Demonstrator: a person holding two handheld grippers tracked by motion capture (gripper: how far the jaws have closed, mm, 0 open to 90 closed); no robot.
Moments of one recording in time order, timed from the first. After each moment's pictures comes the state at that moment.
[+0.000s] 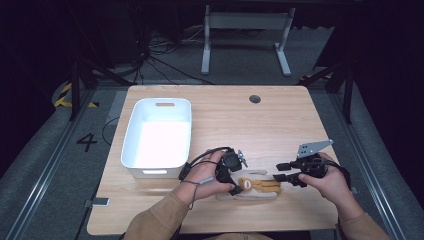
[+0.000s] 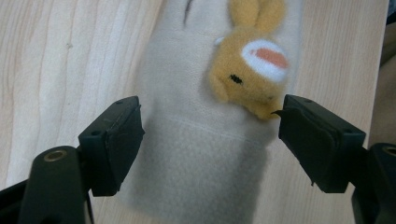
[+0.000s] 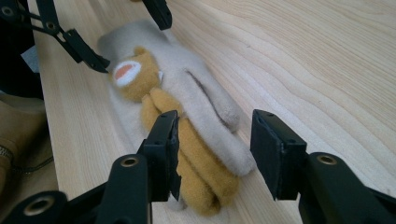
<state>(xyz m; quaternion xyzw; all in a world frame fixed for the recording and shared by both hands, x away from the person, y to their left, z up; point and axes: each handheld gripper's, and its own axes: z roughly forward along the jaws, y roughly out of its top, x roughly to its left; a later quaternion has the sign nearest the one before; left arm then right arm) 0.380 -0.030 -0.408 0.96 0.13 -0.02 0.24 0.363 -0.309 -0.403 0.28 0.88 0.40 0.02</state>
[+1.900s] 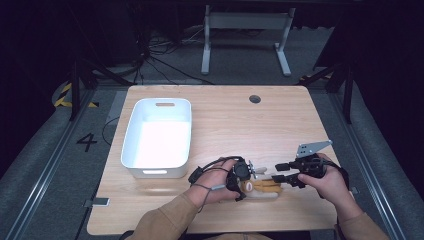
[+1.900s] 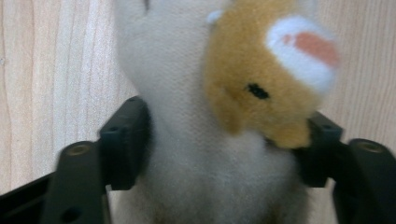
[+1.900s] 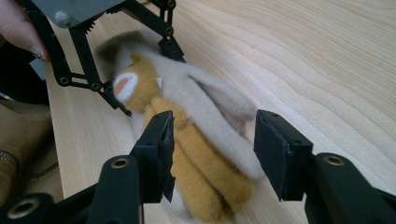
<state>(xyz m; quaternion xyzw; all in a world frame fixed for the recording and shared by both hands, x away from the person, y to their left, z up) 0.375 -0.059 -0.437 0.98 0.08 0.00 0.18 0.365 -0.309 -0.408 0.28 0.87 0.41 0.01</state>
